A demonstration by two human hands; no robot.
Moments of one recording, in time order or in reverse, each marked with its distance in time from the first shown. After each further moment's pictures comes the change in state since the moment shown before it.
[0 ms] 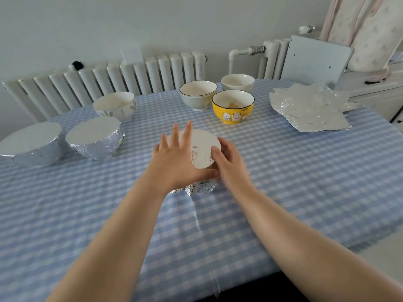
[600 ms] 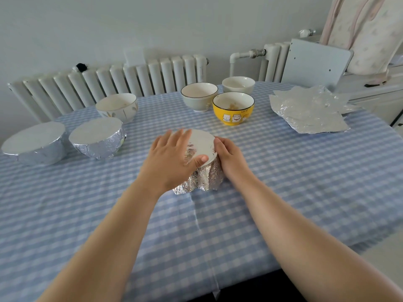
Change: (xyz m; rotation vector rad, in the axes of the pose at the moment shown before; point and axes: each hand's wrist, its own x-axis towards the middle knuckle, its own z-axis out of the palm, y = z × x) left_hand -0.004 -0.020 0.004 0.093 0.153 0.134; right_hand 0.025 -0.001 -0.003 -0.121 -0.067 -0.041
